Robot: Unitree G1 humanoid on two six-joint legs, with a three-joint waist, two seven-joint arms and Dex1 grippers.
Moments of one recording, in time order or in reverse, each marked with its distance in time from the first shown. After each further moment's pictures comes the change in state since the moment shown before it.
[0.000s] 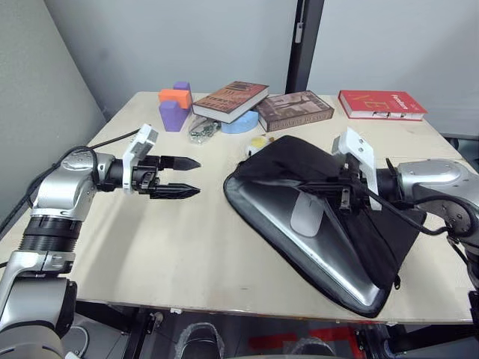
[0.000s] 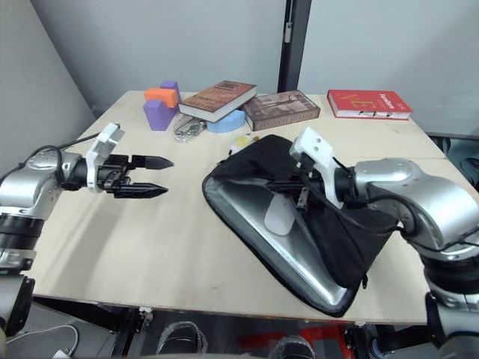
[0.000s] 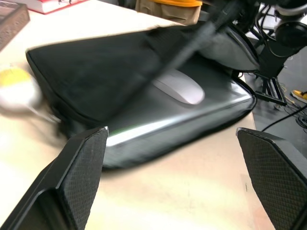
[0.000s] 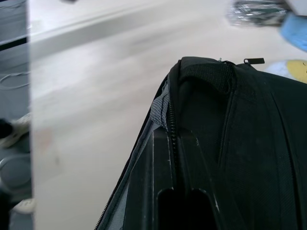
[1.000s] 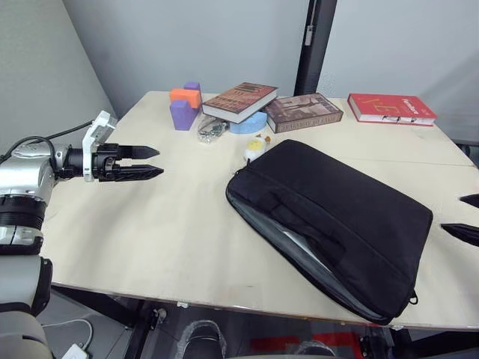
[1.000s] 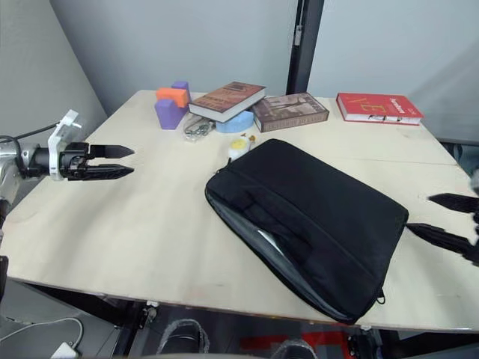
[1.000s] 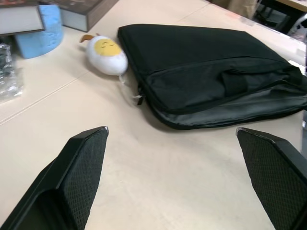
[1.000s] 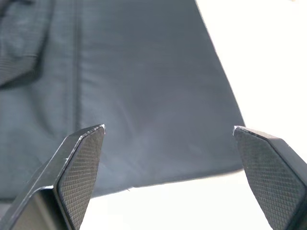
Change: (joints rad) left arm -0.159 0.169 -0.067 0.421 0.067 -0.092 -0.038; right arm 0.902 -0.184 -0.923 0.305 -0.205 -0.380 0.343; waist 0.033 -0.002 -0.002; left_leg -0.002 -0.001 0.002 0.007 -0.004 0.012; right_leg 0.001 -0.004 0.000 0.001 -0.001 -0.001
